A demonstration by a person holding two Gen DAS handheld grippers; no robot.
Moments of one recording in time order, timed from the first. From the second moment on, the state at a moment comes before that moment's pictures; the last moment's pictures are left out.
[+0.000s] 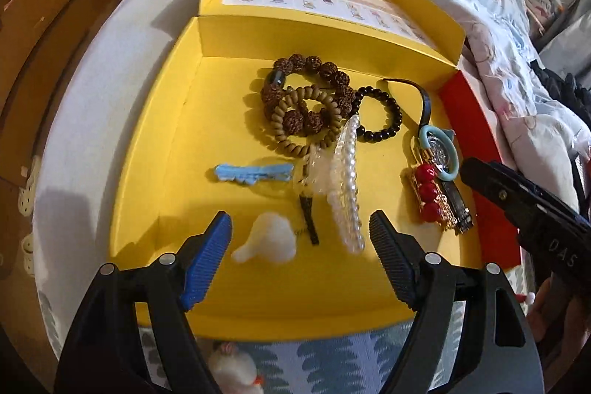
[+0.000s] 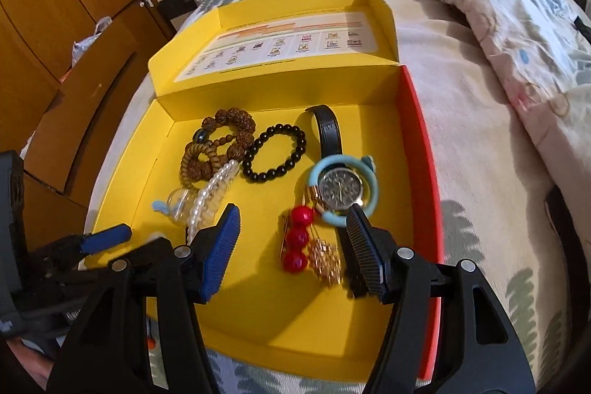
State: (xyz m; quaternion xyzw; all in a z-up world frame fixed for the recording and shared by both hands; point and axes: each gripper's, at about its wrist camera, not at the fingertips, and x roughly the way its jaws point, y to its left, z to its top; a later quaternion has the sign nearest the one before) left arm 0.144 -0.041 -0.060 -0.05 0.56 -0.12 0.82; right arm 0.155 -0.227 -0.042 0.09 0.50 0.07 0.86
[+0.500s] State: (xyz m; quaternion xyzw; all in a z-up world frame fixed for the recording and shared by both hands) left arm 0.168 -0.062 -0.084 -0.02 0.57 -0.11 0.81; right arm 0.192 -0.219 -0.065 0.09 0.54 0.07 0.84
